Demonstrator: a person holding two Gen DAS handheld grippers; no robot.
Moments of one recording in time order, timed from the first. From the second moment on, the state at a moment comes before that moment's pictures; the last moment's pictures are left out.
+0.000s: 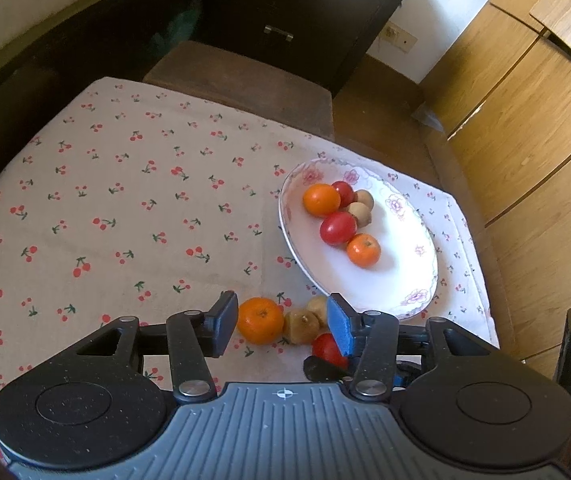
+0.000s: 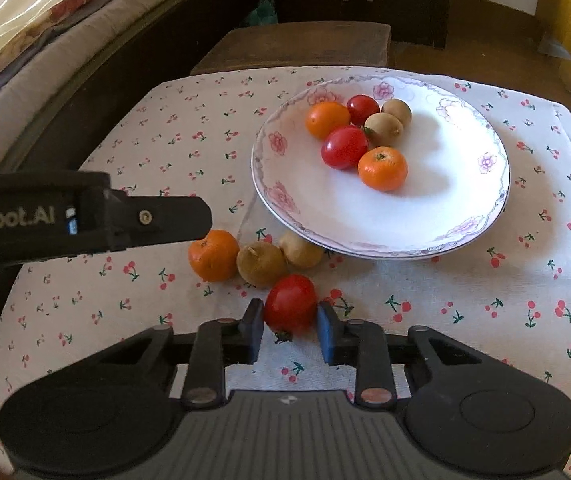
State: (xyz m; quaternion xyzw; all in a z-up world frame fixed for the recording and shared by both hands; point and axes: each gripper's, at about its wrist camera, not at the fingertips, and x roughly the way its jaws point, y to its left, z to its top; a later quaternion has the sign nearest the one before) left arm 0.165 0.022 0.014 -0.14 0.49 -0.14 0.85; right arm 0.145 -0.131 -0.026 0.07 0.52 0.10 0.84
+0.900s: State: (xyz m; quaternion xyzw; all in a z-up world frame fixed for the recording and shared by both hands) left arm 0.181 0.007 -0.018 -0.10 0.52 -0.10 0.84; right arm 0.127 -0.153 -0.017 0.08 0.52 0.10 0.85
